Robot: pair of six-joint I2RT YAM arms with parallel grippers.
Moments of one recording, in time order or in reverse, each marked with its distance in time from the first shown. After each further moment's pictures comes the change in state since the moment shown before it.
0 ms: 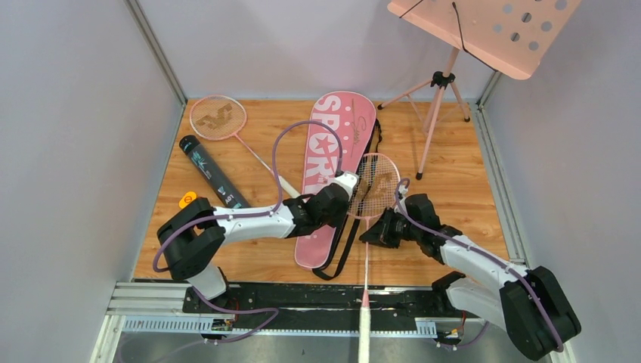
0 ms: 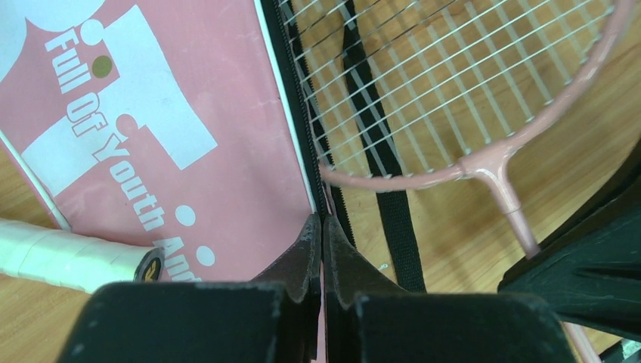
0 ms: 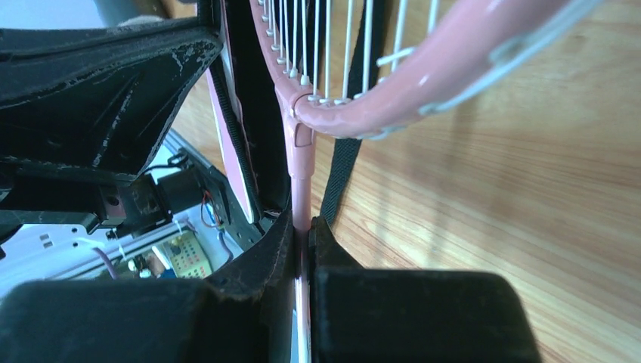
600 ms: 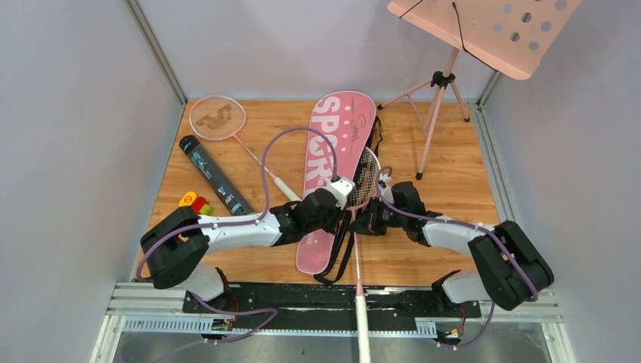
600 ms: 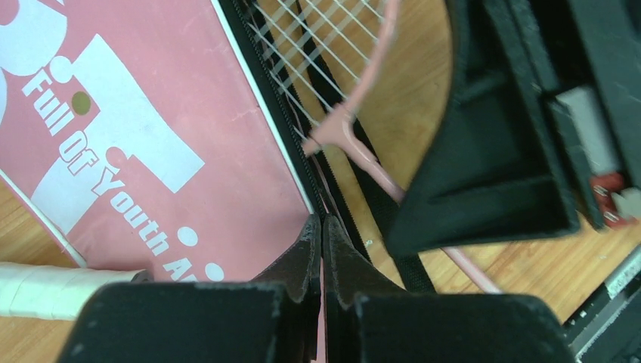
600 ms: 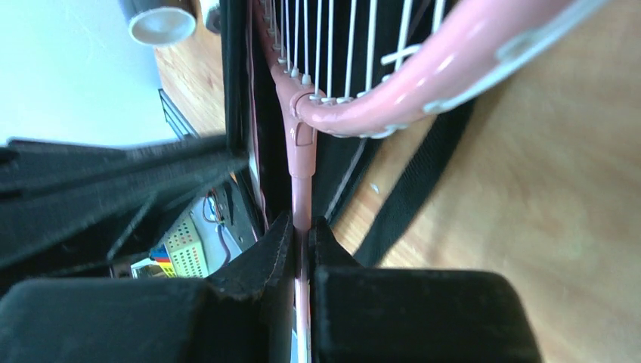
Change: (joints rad) left arm 0.000 -0.107 -0.138 0.146 0.106 0.111; right arm 0.026 0.316 0.089 0.261 -0.100 -0.062
